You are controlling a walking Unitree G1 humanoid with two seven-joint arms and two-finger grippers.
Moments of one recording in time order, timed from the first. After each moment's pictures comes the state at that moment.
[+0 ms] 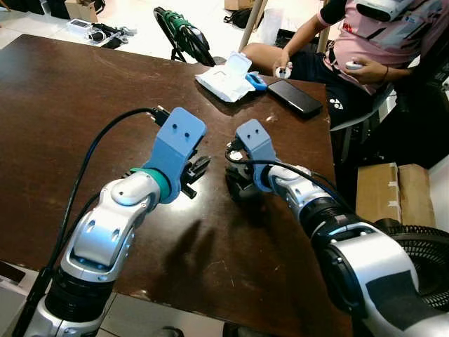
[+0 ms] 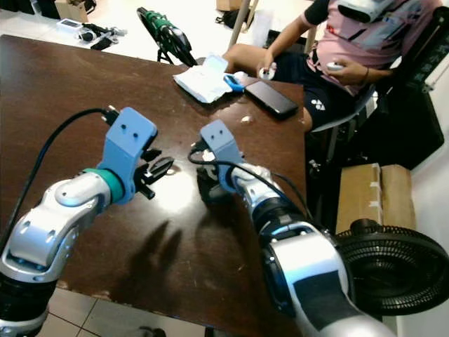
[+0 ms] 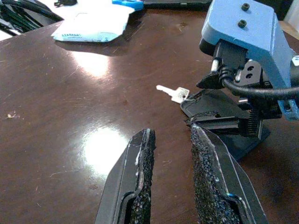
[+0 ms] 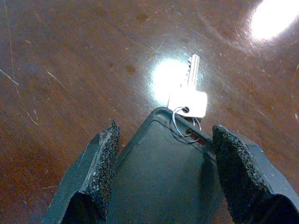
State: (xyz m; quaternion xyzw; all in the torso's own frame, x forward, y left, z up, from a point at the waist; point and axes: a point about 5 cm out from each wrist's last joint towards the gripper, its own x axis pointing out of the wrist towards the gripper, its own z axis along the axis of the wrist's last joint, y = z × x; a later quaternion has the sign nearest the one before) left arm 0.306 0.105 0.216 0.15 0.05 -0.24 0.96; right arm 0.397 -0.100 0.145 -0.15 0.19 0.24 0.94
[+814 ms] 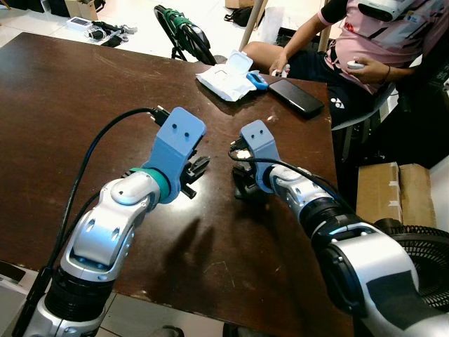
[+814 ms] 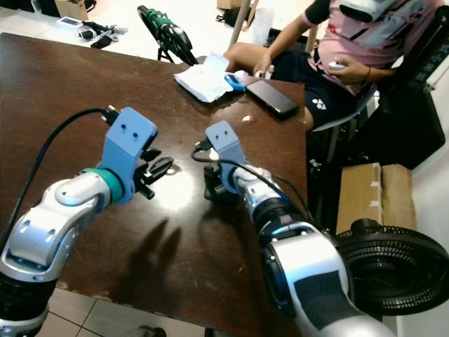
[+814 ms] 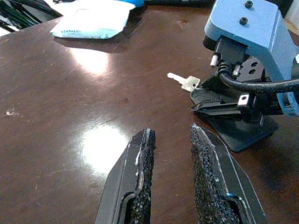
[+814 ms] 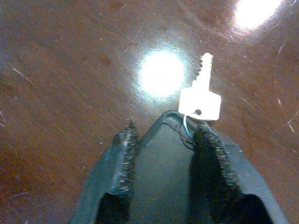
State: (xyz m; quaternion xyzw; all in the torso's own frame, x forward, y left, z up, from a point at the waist) left arm 0.306 0.105 0.216 0.15 0.05 -0.24 0.96; right arm 0.398 -0.104 0.143 -0.15 0.20 0.20 0.95
